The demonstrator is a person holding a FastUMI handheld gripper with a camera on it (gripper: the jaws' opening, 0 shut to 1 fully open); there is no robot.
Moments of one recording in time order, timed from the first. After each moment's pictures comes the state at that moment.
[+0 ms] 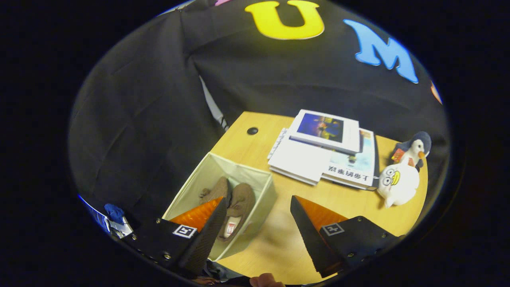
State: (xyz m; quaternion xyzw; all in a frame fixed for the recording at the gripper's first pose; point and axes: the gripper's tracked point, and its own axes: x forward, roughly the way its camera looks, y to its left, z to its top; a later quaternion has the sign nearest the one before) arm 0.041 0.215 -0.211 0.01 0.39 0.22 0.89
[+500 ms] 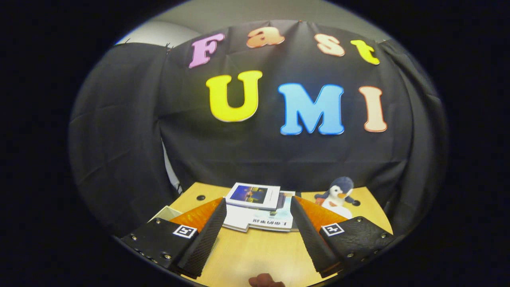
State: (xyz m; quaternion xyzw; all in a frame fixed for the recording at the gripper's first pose) arm 0.031 0.067 -0.067 0.02 0.12 0.06 0.99
